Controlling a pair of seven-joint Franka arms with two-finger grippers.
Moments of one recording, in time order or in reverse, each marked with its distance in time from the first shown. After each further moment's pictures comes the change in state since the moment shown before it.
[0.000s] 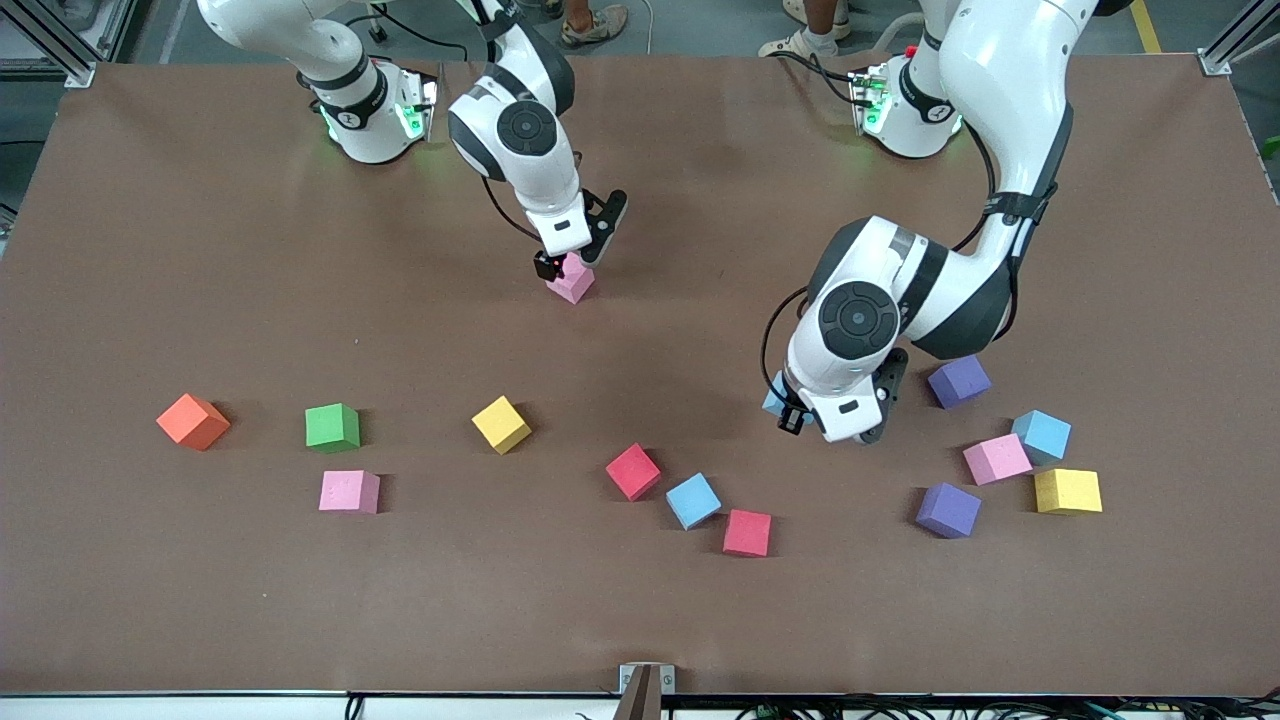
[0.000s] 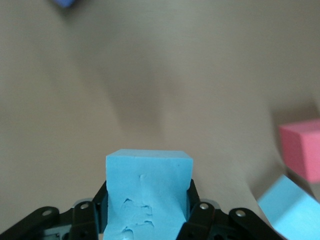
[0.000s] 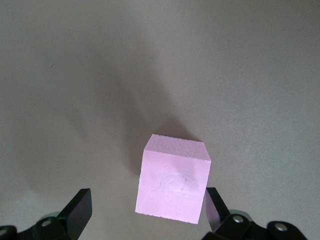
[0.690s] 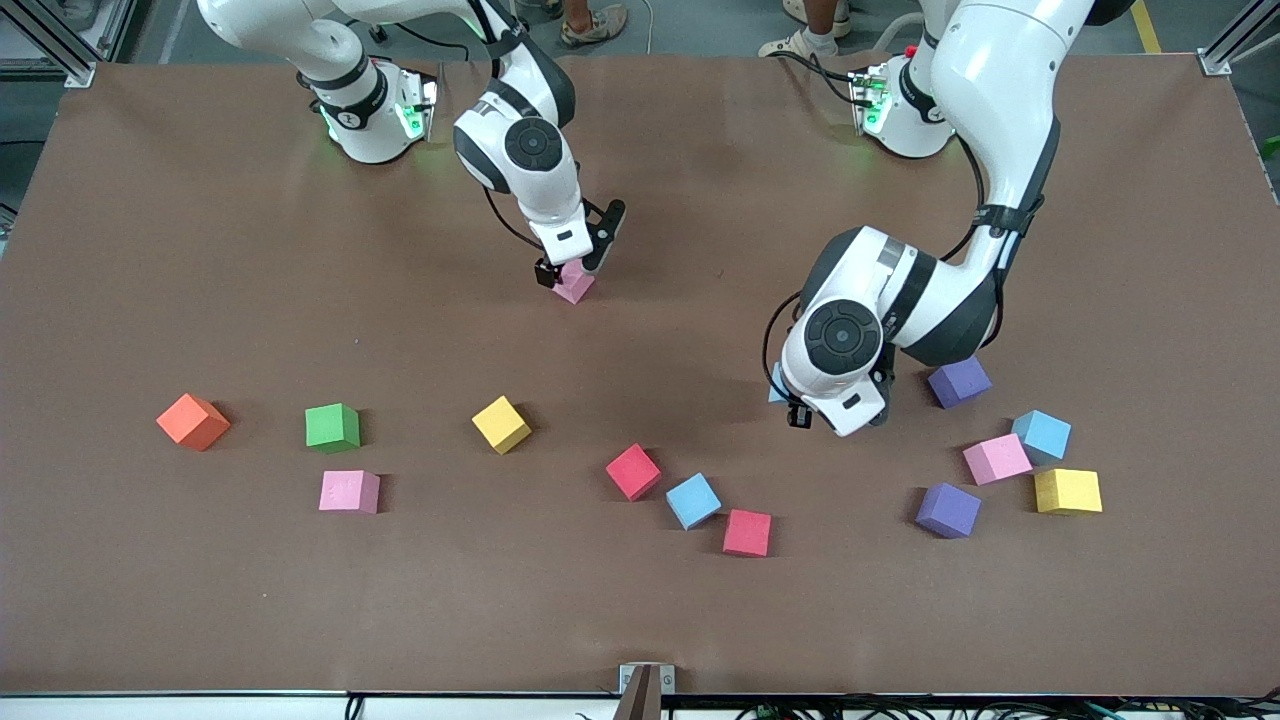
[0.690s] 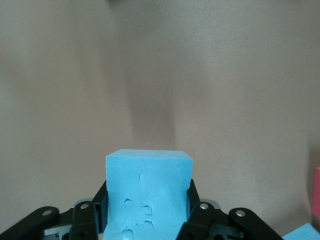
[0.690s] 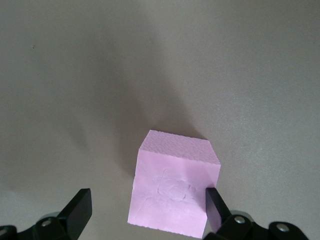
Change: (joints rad) left arm -0.005 0.035 0.003 -0.005 0.000 -0.004 -0.201; right arm -0.001 0.058 -0.001 -0.003 -0.026 0.038 0.000
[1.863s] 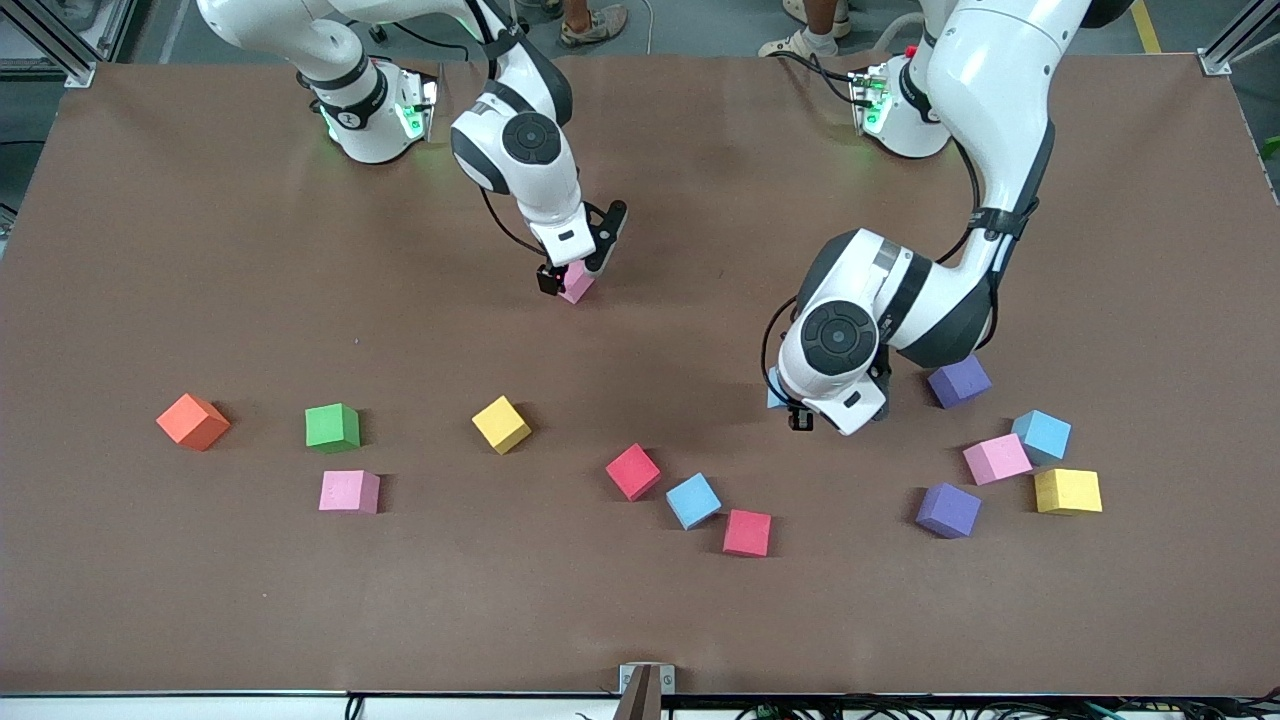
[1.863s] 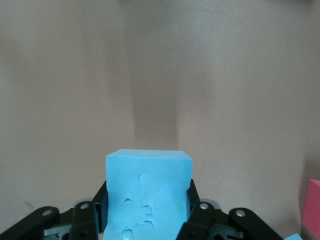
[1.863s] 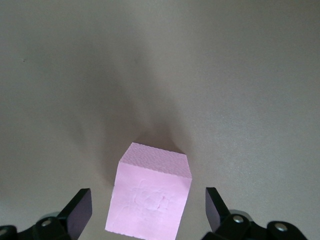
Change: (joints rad) left arm -0.010 0.002 0.008 0.001 0.000 0.007 -0.078; right arm -0.015 -0.006 -0.002 0.014 -0.068 0.032 -0.001
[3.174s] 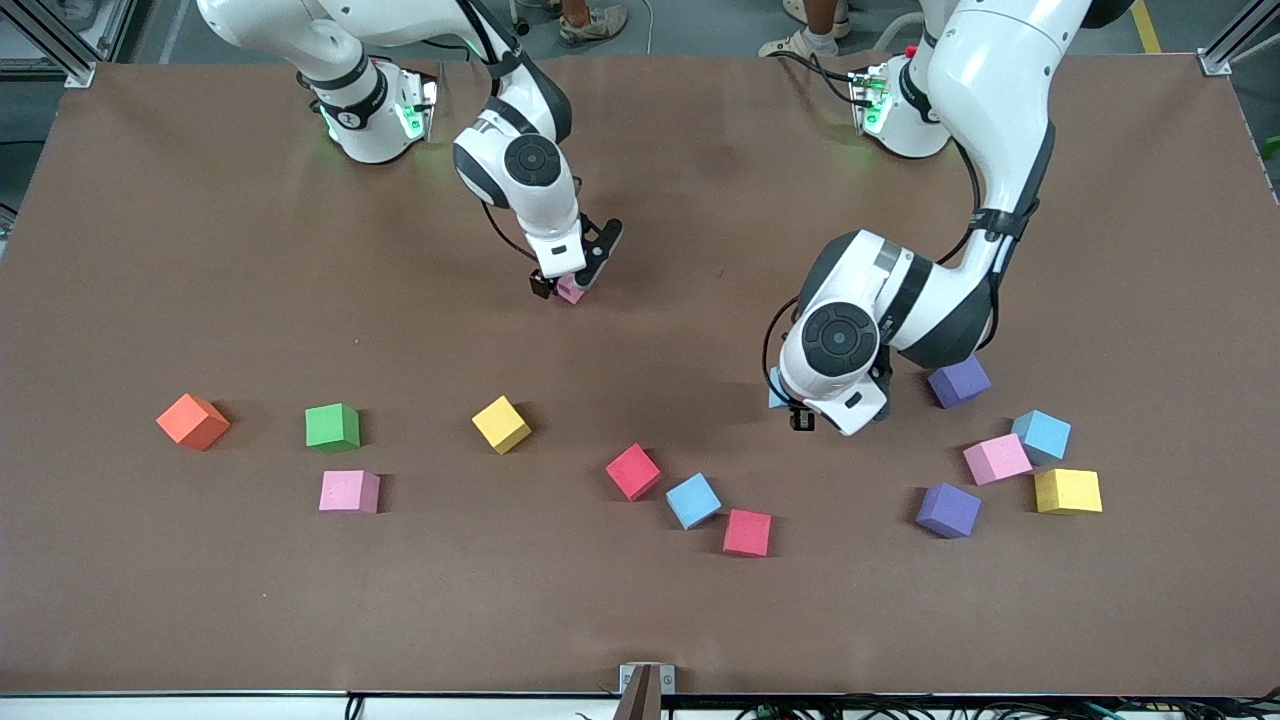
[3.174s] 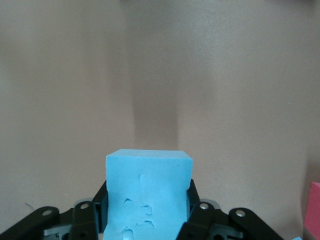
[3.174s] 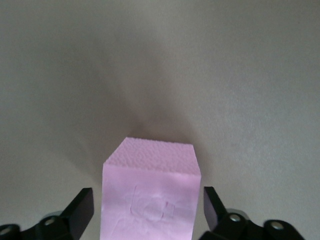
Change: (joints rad) left arm 0.000 0.001 0.001 -0.003 0.000 -0.001 0.000; right arm -0.007 0.070 0.001 -0.008 0.014 0.043 0.107
